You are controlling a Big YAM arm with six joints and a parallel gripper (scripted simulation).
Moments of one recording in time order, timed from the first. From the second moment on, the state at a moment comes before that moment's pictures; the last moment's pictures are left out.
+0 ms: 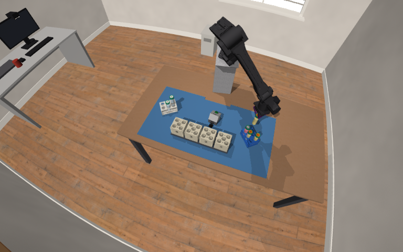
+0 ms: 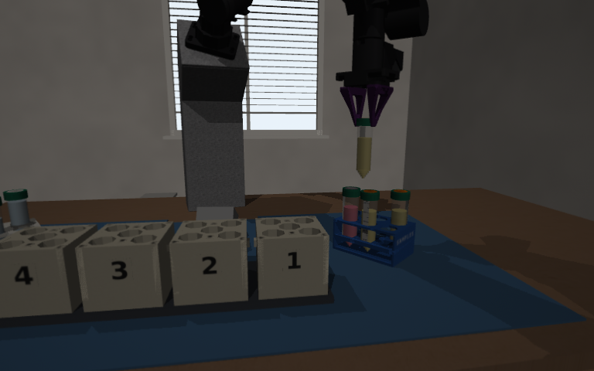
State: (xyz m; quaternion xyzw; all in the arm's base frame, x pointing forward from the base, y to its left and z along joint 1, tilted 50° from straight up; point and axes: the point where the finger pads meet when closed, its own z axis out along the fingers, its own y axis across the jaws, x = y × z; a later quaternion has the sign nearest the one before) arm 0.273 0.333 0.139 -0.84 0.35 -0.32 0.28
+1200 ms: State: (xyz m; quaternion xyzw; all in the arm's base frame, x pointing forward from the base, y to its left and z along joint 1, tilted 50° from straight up) arm 0.263 0.332 0.151 -0.83 0.35 -0.32 0.28
